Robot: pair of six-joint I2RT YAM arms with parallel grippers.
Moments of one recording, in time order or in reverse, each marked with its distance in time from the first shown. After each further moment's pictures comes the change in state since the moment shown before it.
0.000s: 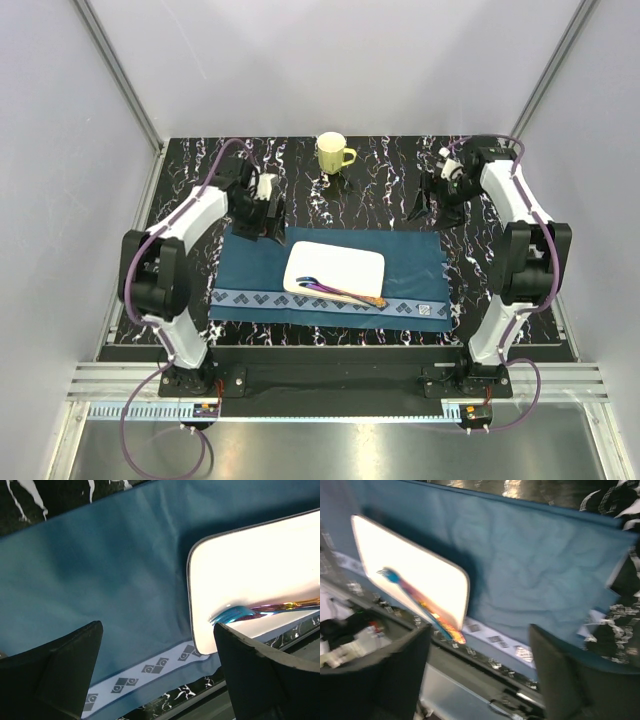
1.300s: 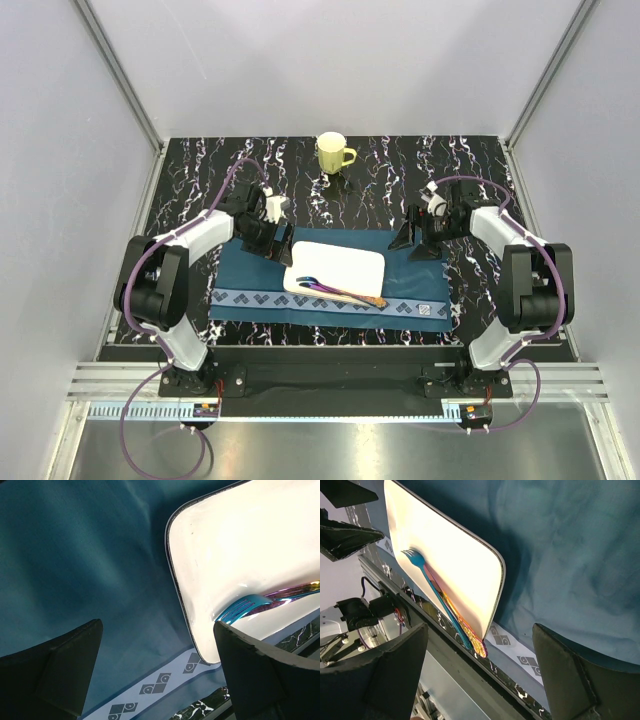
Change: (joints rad) left arm -0.055 -0.109 -0.310 0.269 0.051 0.056; right arm 0.048 -0.206 -0.557 0.467 -0.272 0.144
